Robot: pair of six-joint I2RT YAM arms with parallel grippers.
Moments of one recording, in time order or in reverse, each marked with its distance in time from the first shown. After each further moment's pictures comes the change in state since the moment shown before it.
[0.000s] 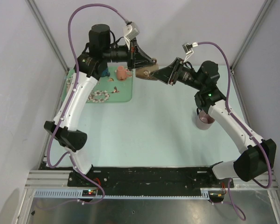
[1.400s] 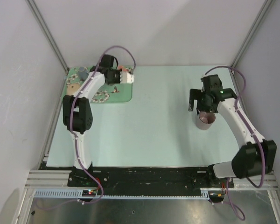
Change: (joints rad) left arm 0.229 0.336 -0.409 -0.036 -0.798 1.448; right arm -0.234 0.040 -0.045 -1.209 0.797 -0.601
